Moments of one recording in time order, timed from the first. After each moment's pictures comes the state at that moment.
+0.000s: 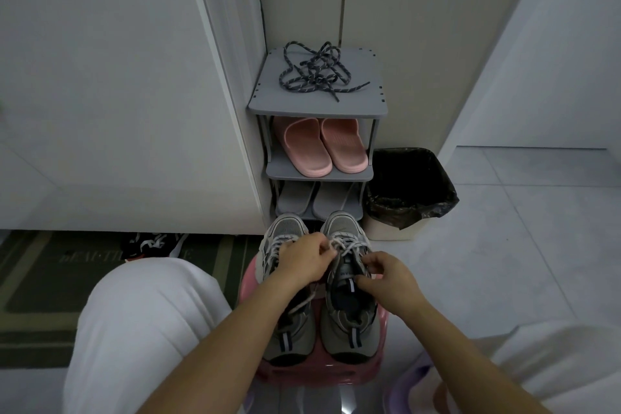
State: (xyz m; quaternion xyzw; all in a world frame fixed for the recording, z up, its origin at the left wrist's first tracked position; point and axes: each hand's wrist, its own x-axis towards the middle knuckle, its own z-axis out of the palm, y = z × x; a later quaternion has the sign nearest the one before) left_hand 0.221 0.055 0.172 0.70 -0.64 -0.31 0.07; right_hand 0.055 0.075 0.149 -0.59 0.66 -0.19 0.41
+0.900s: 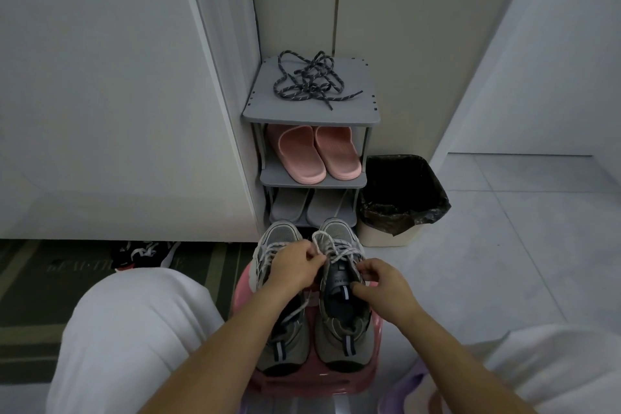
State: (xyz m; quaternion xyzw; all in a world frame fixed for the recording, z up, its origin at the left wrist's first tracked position) left_hand 0.229 0.053 0.152 0.70 -0.60 -0.34 0.18; right_hand 0.052 0.074 0.142 -0.59 0.66 -0.20 0.43
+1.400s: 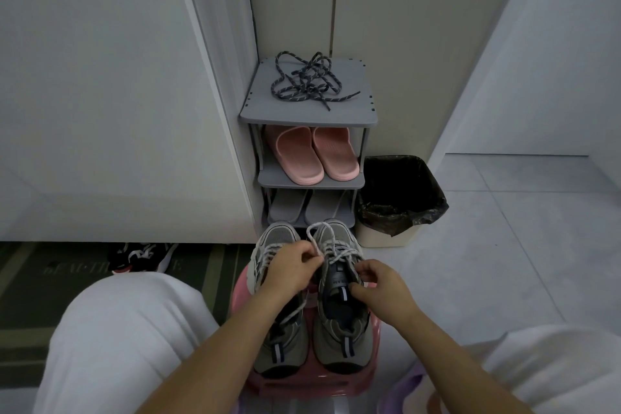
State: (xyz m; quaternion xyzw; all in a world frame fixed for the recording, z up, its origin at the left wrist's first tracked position) left_hand 0.232 0.056 0.148 0.67 -0.61 -0.34 0.22; right_hand 0.051 0.074 0.137 -0.59 0.65 -0.21 0.43
